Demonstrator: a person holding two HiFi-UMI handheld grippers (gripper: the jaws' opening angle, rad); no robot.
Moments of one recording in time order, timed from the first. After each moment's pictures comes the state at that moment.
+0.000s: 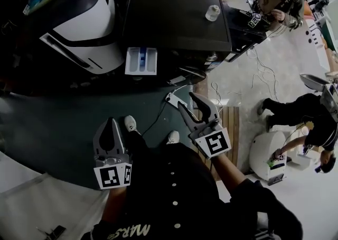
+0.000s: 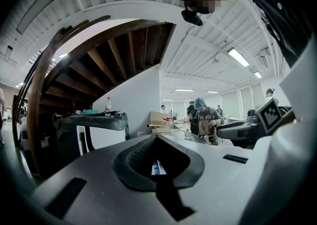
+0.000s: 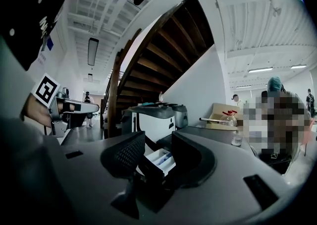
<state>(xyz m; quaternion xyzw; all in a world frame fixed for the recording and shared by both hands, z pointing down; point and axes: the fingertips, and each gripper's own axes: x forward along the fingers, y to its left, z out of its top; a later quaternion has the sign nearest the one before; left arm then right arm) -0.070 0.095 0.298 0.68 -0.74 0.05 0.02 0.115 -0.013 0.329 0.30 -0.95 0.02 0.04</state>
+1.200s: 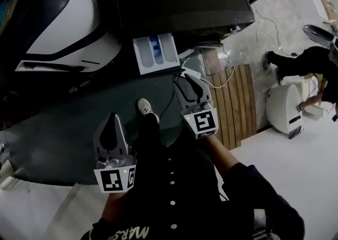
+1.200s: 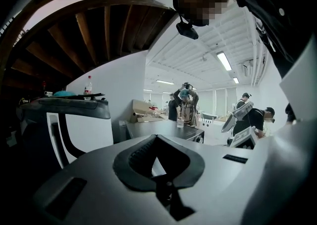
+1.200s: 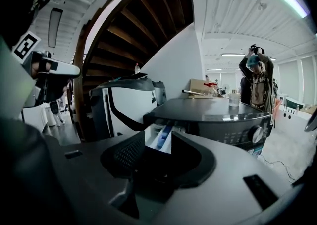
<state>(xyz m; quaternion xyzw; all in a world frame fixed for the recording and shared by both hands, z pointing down) -0.190 0.005 0.343 0.78 -0.61 0.08 0.08 -0.017 -0.069 0.481 0.45 -0.87 0.13 0.14</state>
